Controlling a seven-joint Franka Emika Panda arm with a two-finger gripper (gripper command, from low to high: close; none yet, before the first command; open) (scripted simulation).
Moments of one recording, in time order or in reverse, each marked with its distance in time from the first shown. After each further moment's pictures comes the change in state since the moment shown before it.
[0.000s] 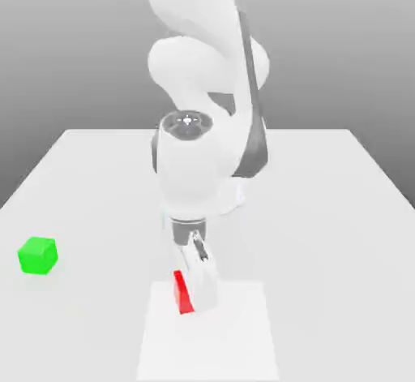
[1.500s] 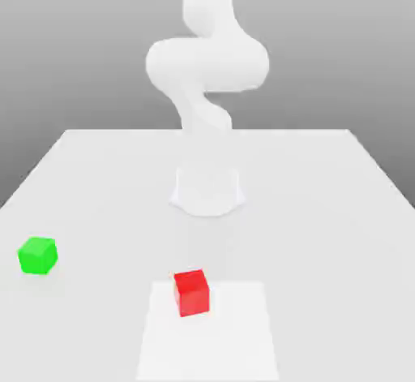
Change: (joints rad) arm 0.224 -0.815 -0.135 0.485 0.070 -0.581 -1.148
